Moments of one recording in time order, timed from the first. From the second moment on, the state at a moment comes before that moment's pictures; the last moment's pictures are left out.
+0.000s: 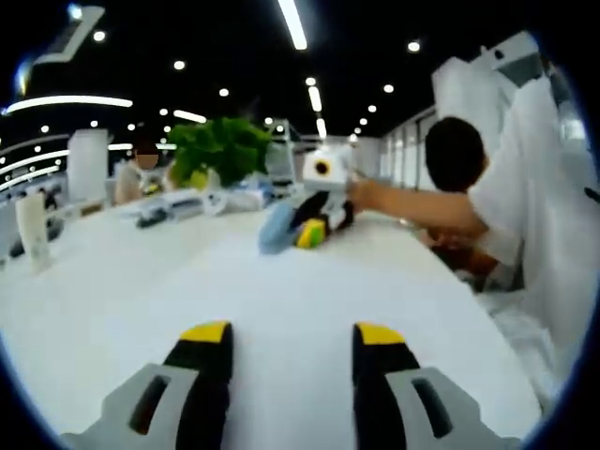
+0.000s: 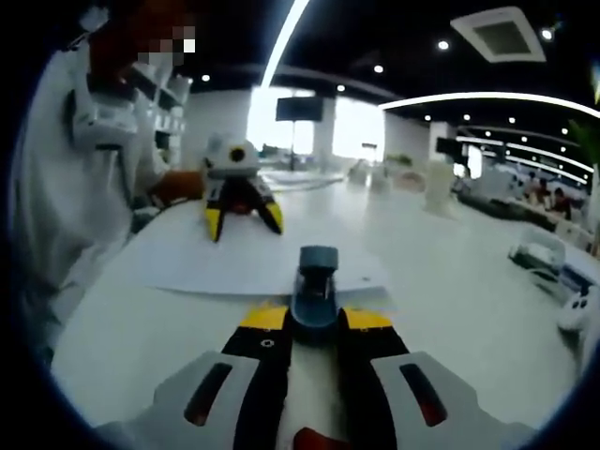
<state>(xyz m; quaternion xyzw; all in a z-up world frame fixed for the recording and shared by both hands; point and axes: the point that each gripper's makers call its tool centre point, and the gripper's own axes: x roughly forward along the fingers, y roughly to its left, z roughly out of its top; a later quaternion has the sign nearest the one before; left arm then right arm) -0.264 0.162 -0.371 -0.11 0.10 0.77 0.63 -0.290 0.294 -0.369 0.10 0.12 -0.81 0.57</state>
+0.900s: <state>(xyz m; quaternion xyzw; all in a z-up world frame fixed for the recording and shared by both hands) -0.264 0.163 -0.371 -0.11 0.10 0.77 0.63 -0.282 0.292 -0.369 0.10 0.13 -0.80 0.58</state>
